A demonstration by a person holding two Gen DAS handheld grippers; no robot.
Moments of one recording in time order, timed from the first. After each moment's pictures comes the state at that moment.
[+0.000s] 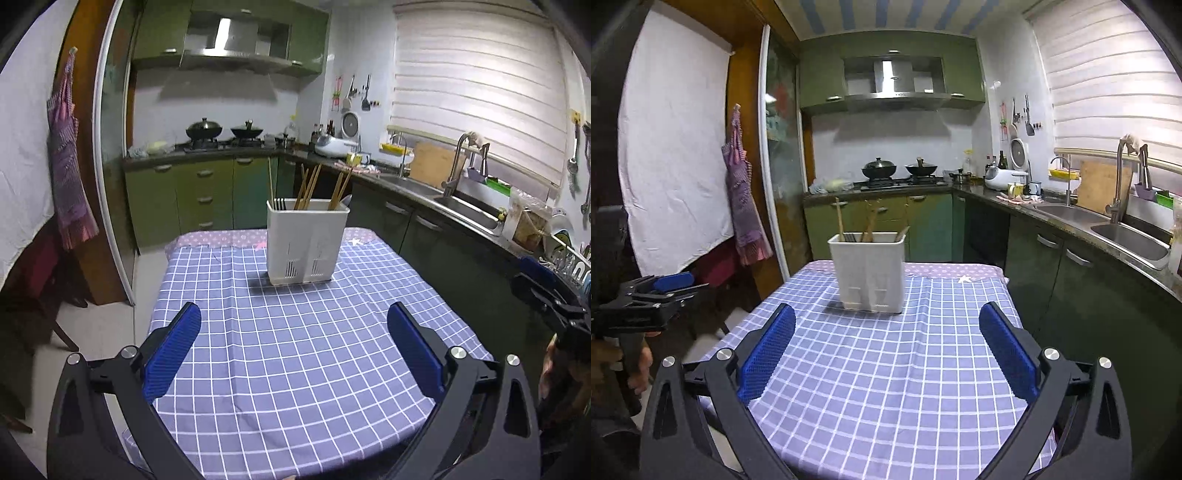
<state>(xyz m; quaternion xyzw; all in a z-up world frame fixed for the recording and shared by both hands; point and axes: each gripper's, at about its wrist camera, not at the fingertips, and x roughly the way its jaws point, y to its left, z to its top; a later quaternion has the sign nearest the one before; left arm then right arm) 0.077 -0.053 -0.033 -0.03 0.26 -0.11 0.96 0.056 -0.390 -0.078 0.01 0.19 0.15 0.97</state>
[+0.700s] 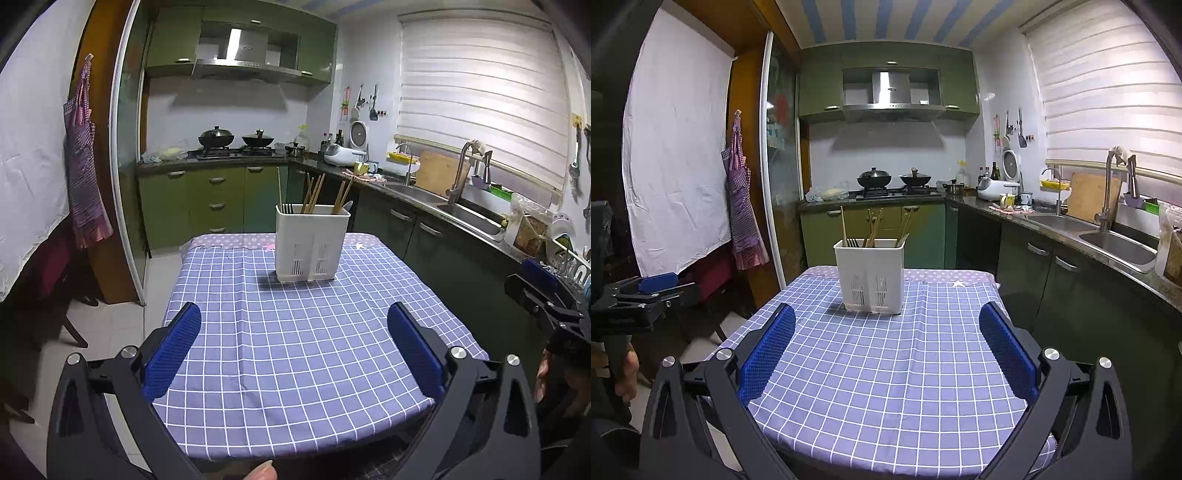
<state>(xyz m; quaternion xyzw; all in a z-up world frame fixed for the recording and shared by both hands) 0.040 -0.050 -0.026 -0.03 0.25 -0.09 0.96 0.027 -0.381 -0.067 0.00 0.17 0.13 0.98</state>
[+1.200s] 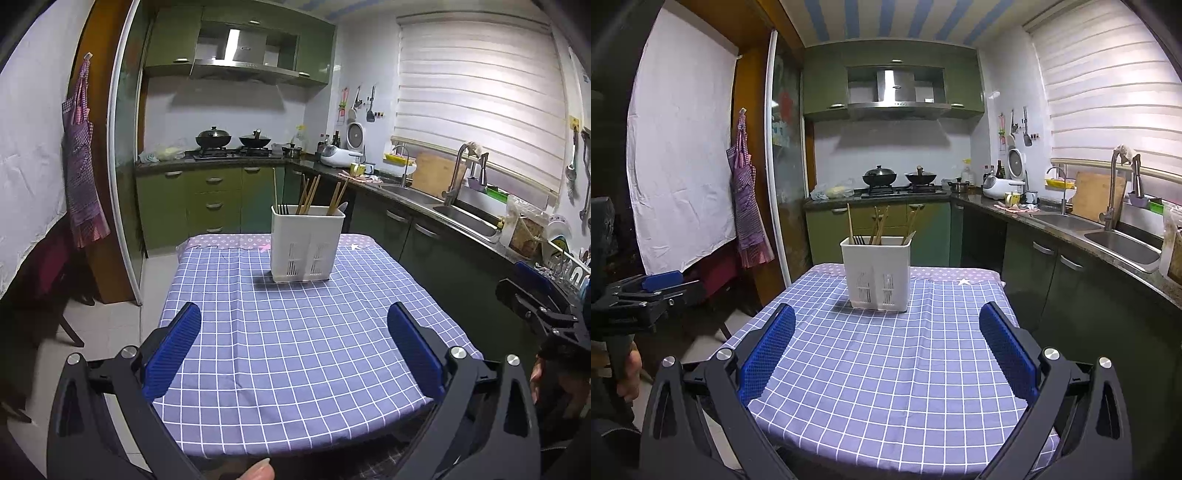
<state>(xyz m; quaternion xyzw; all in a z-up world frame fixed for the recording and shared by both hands) 0.035 -0.050 -0.025 -0.04 0.25 -0.09 0.96 0.031 -0.377 -0.069 0.00 0.17 0.14 0.98</state>
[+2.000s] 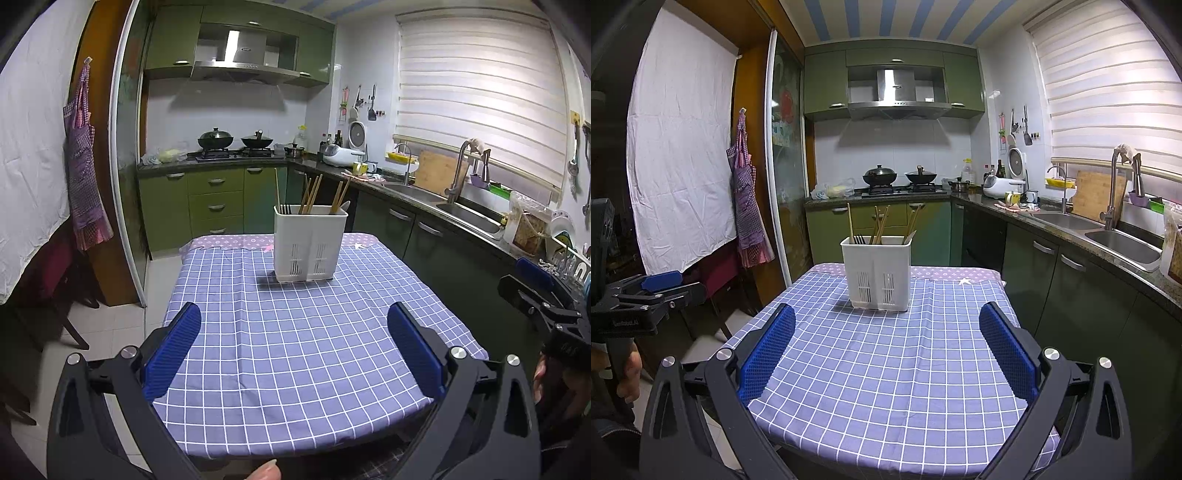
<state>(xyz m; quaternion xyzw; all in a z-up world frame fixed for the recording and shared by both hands) 0.035 -0.054 -0.023 -0.03 0.25 -0.09 0.97 0.032 -0.377 -0.069 0.00 0.17 0.14 0.97</state>
